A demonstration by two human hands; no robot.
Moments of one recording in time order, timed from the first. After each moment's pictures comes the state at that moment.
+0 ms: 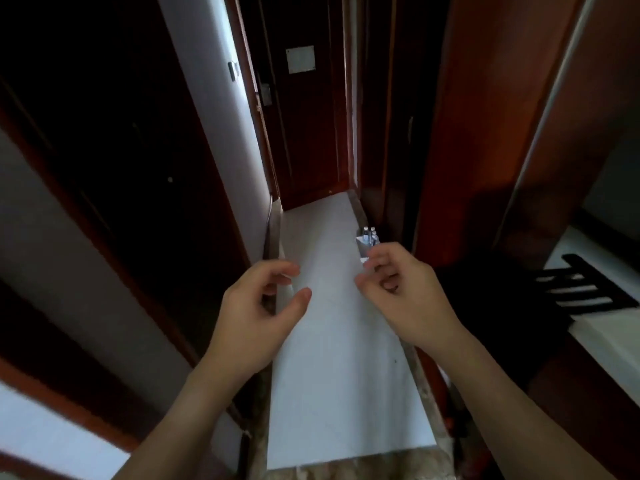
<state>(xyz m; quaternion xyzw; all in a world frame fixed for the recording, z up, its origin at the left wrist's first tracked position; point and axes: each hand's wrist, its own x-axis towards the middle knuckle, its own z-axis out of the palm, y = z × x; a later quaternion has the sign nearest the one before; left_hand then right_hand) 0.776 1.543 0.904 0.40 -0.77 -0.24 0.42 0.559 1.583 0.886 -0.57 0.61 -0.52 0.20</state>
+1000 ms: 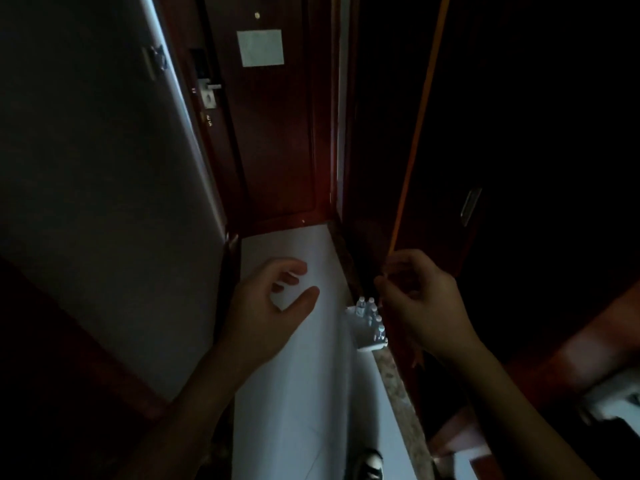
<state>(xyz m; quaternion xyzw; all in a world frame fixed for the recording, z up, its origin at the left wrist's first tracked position) 0.522 0.701 0.875 0.35 -0.77 -0.32 0.43 0.314 0.794 0.883 -0.49 0.67 -0.53 0.16</state>
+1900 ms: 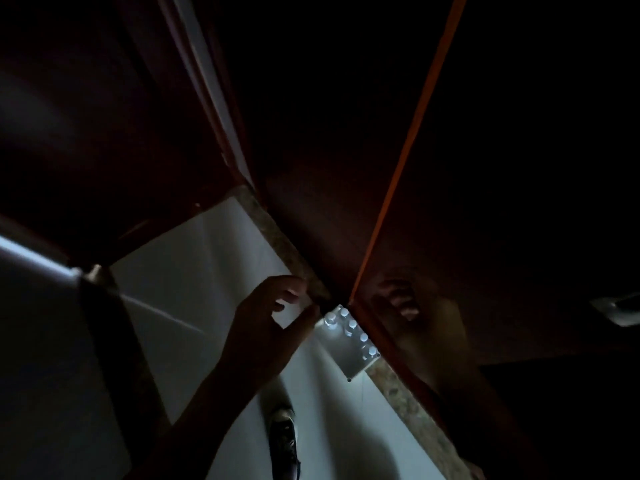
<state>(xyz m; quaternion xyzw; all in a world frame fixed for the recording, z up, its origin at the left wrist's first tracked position) 0.157 0.127 0.662 0.28 -0.82 -0.46 0.18 0.022 0.296 0.679 -0.22 0.82 -0.51 0.16</state>
